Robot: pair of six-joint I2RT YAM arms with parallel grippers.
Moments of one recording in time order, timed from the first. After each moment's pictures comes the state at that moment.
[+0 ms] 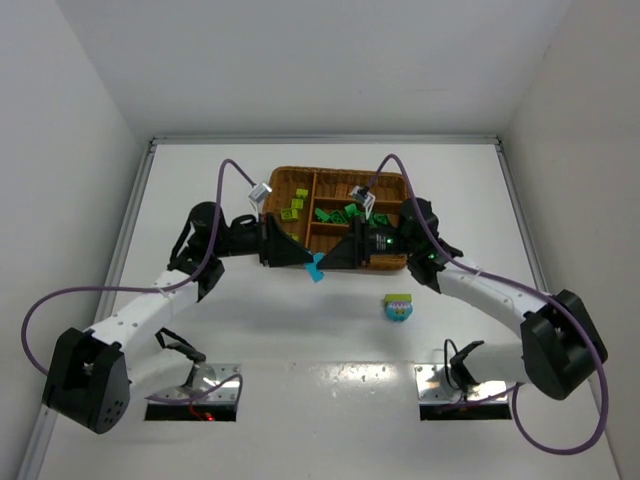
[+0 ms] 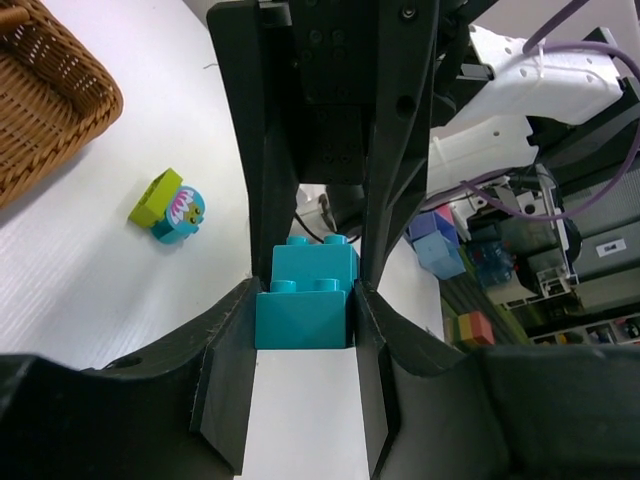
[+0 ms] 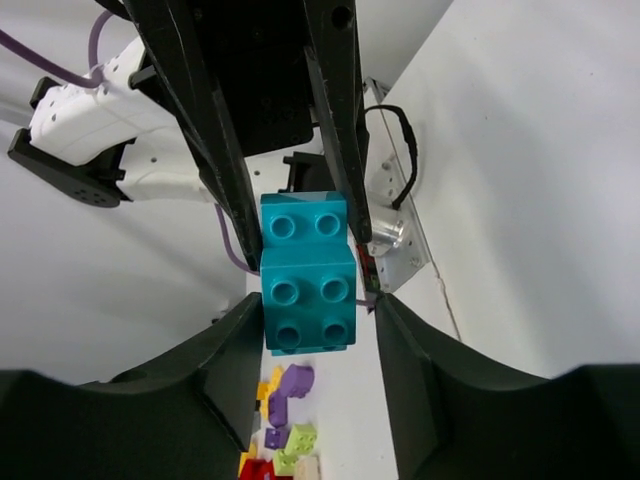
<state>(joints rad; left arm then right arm) -0.38 1.10 0.63 0.44 1.02 -0.85 0.56 1.30 0.68 0.50 -0.95 0.91</state>
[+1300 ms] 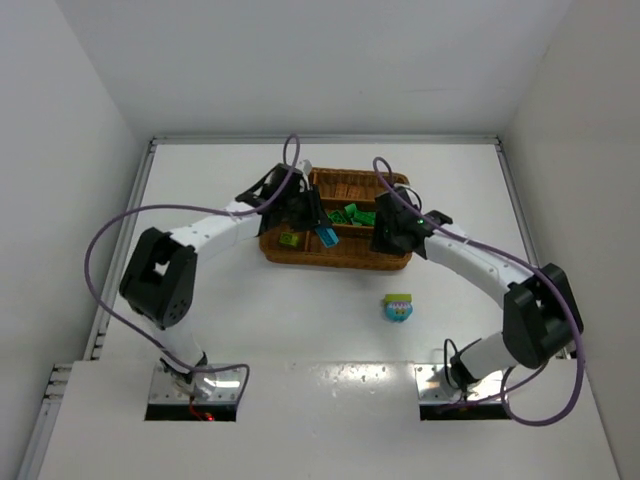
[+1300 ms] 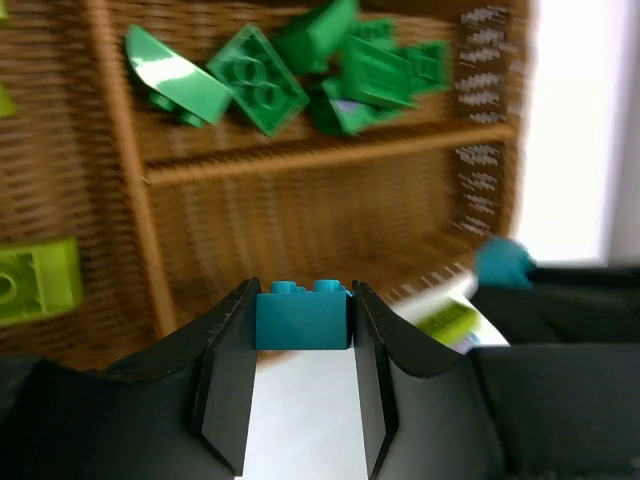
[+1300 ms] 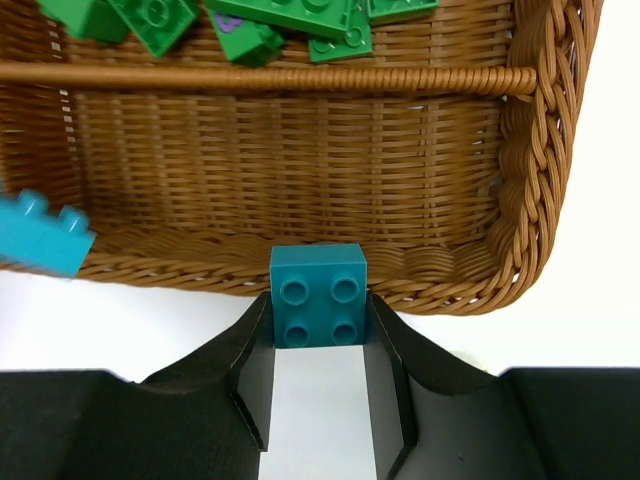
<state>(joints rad) -0.53 1.71 1.22 -0.23 0.22 -0.66 0.53 1.47 0.98 -0.47 0.18 0.60</state>
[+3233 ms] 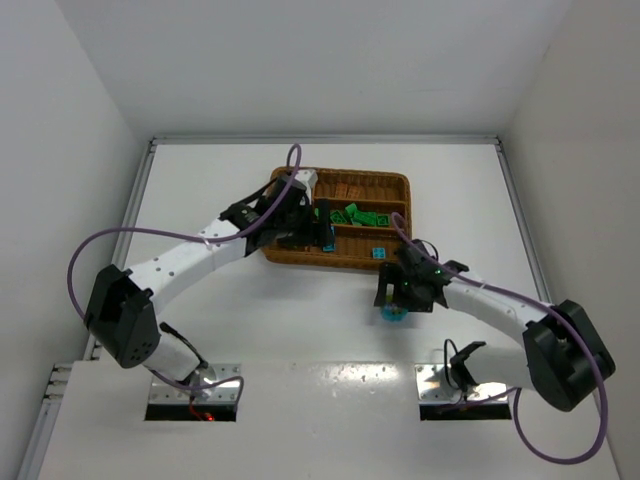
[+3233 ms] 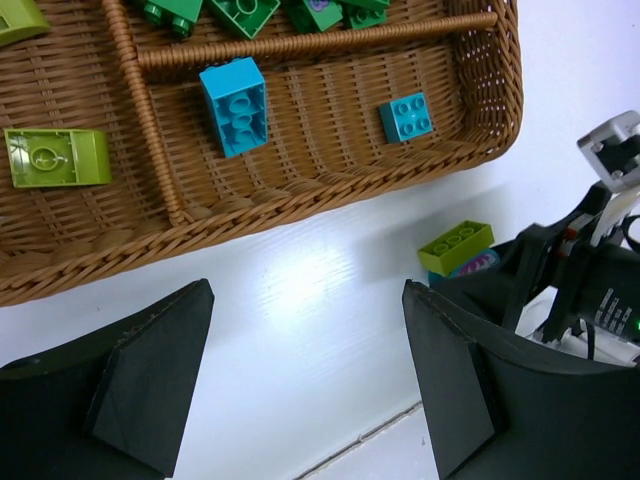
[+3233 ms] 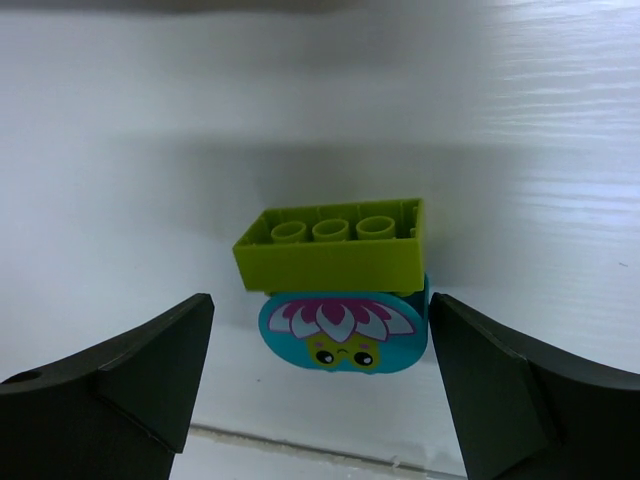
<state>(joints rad) -0.68 1.47 1.20 -0.47 0.03 -0.56 0.54 1.24 0.52 -0.43 0.02 0.67</state>
